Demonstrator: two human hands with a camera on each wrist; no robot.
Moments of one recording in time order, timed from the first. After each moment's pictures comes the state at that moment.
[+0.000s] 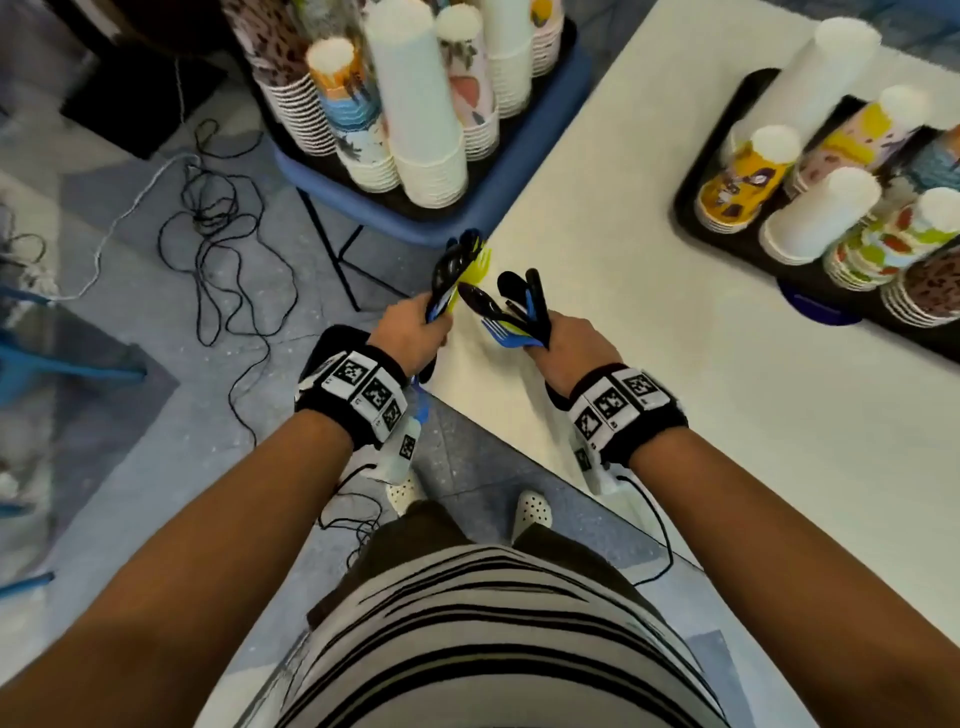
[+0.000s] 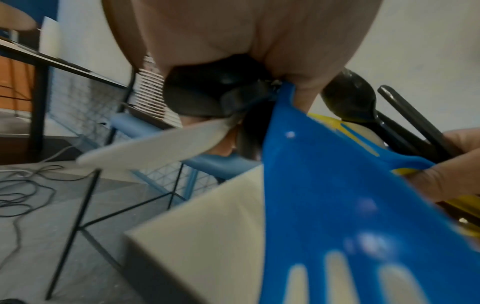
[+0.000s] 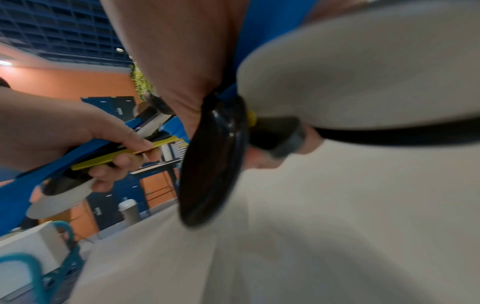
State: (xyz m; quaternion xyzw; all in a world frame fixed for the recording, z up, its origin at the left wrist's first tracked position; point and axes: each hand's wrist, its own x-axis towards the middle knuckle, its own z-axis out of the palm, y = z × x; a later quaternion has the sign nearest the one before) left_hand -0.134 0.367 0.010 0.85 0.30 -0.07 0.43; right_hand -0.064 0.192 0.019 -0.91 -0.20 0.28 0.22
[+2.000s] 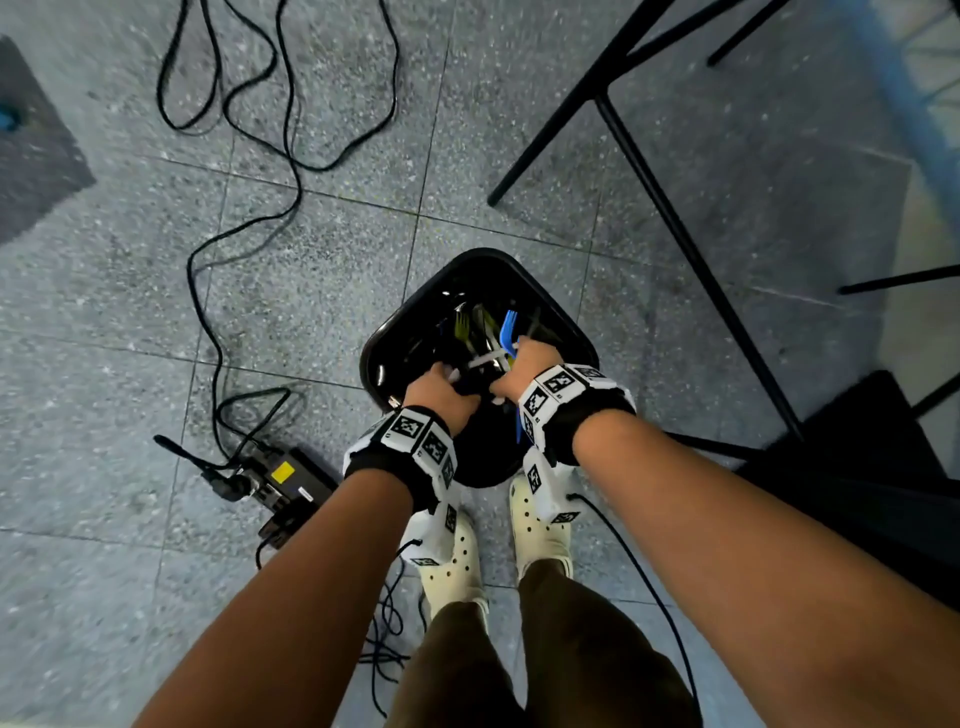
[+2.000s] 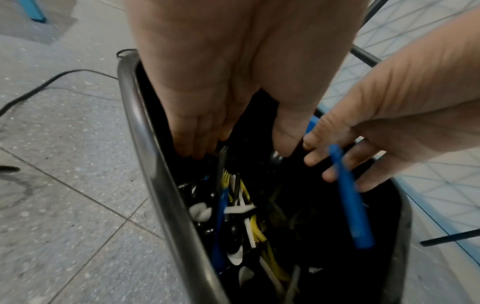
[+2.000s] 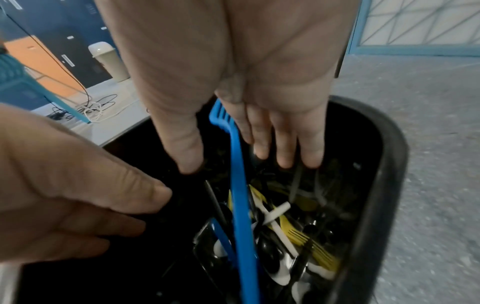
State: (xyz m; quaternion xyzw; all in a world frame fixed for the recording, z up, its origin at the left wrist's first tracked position) left_hand -0.212 0.691 -0.529 0.62 0.55 -0.26 0.49; right_hand -0.101 0.646 -0.529 -0.85 -0.21 0.48 -0.02
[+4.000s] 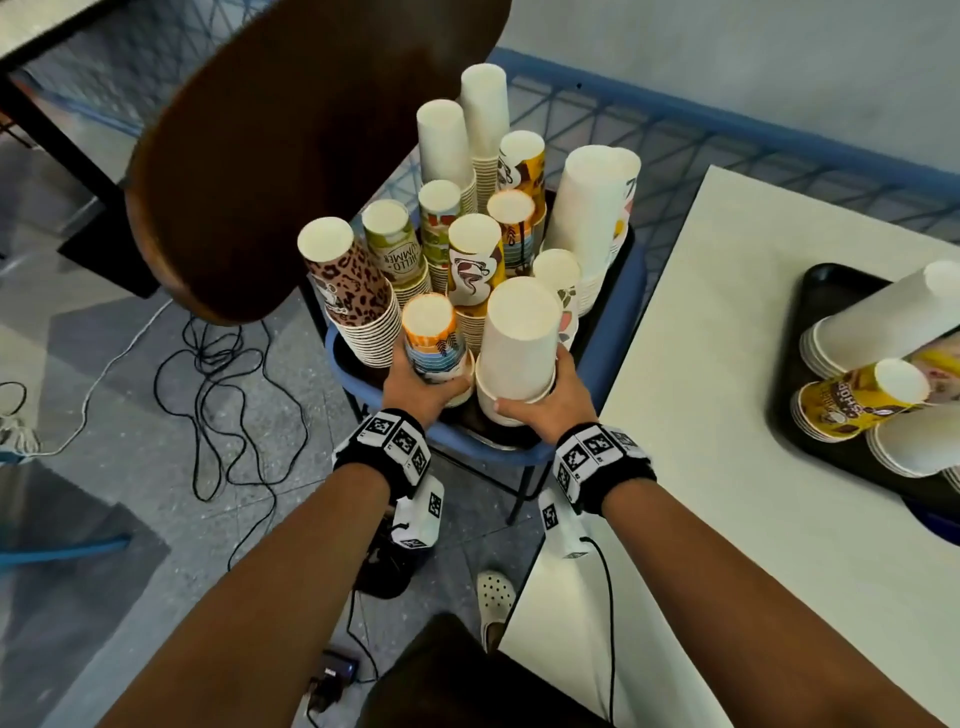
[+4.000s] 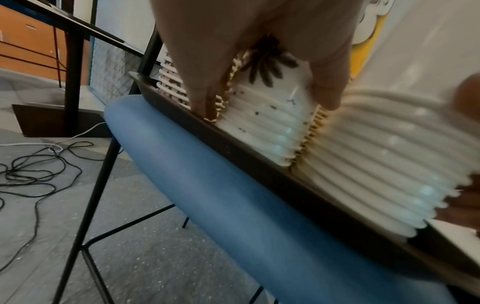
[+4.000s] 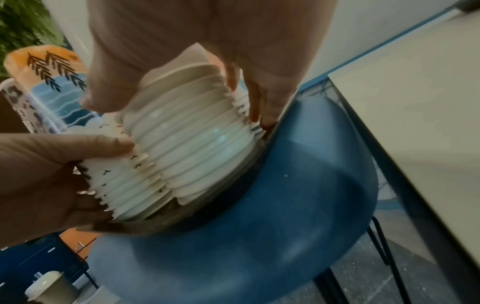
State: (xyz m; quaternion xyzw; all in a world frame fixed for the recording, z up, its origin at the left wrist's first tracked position) left_hand 0.020 0.577 -0.020 0.74 0.33 0.07 0.59; right_hand 0.077 0.408 -0.001 -0.84 -0.06 0.22 0.48
